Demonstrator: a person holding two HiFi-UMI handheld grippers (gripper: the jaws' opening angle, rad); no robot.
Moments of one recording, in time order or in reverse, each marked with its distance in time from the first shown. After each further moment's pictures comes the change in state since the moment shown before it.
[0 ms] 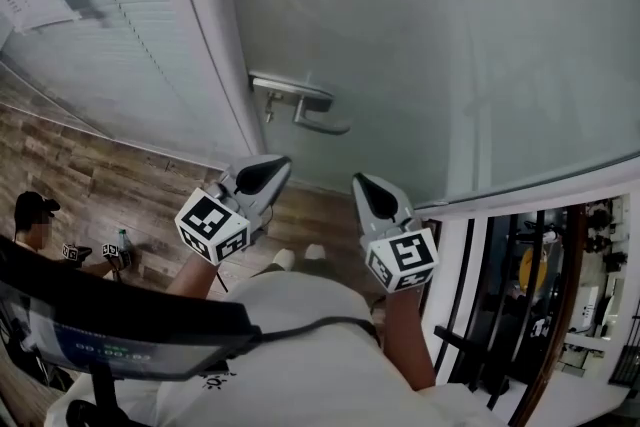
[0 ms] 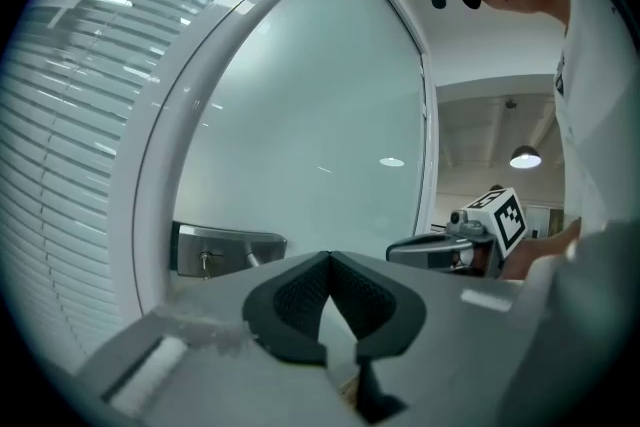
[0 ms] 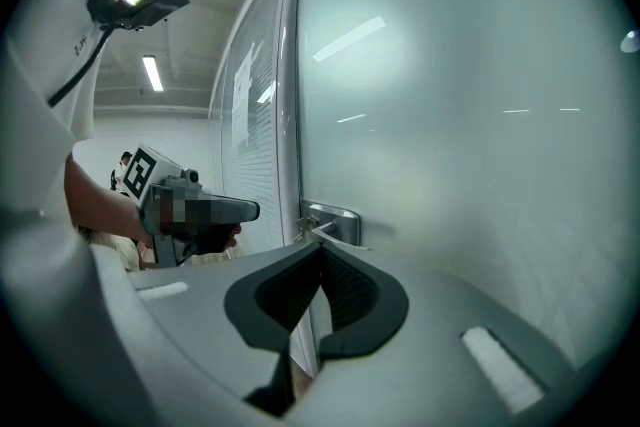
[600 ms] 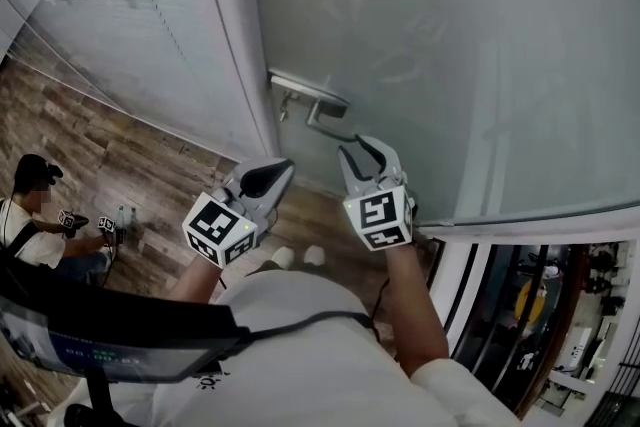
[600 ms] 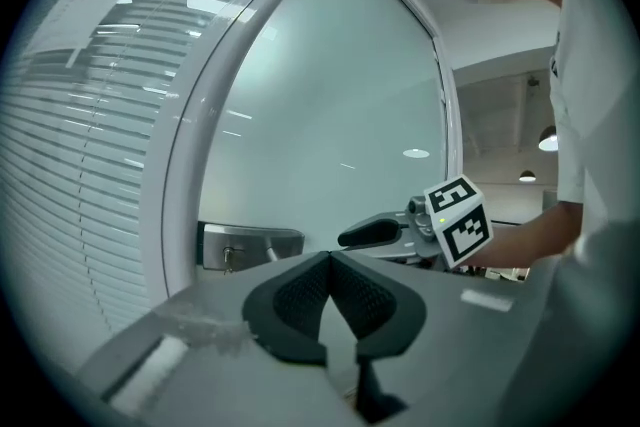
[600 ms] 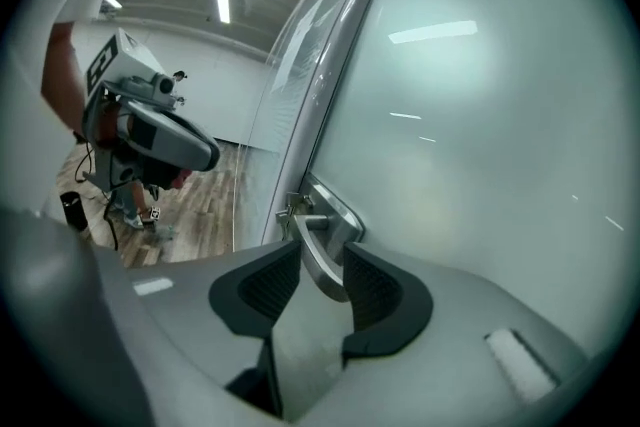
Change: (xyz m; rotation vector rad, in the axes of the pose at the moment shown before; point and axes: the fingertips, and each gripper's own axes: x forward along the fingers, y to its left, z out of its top) left arm -0.003 0.001 -0.005 0.019 0.018 0.175; right arm 0.087 -0.018 -0.002 -0.453 0.139 0.091
